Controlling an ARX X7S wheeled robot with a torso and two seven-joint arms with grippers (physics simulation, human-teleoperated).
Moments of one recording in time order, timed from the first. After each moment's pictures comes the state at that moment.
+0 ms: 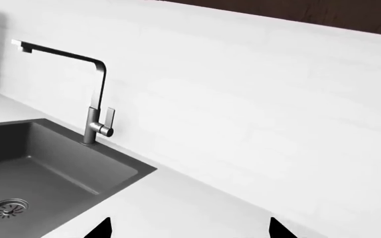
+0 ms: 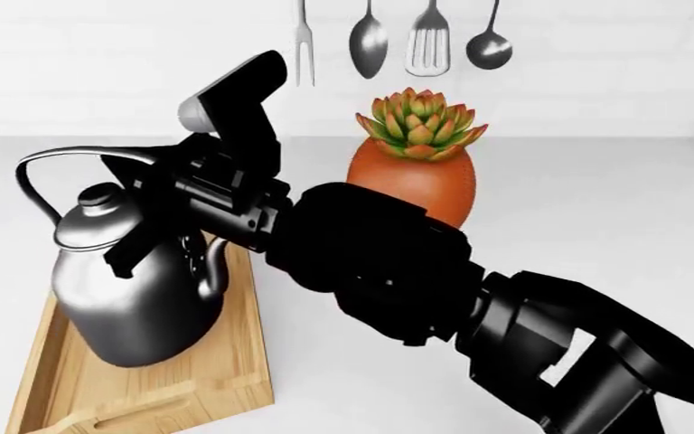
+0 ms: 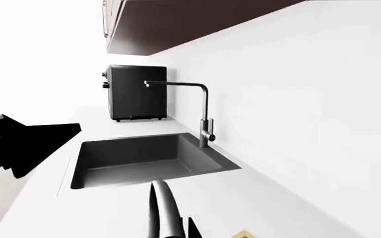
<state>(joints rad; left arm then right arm) -0.09 -0.82 -1.07 0.53 -1.34 -1.00 -0.45 1.32 0.07 -1.22 0.27 1.21 0.08 -0.06</state>
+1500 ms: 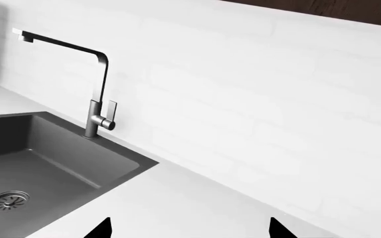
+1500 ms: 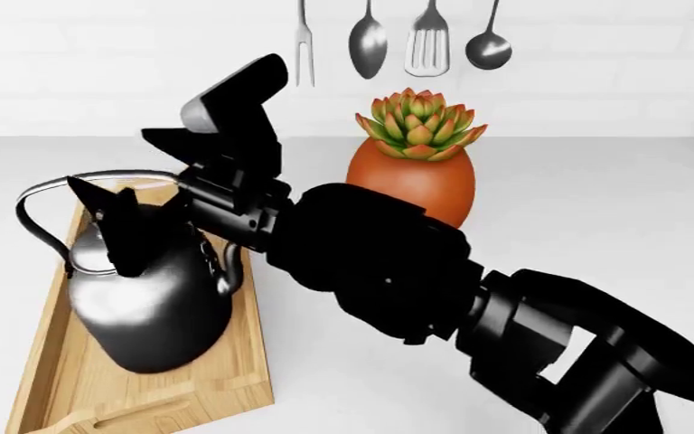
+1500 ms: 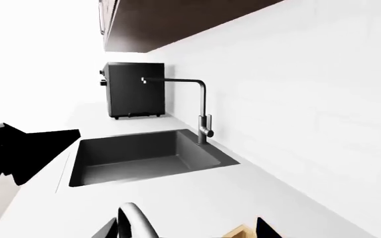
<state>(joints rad) -0.06 -0.79 -1.05 0.52 -1.28 -0.96 -0.40 1.33 0.07 -1.24 0.29 1.24 0.07 -0.06</state>
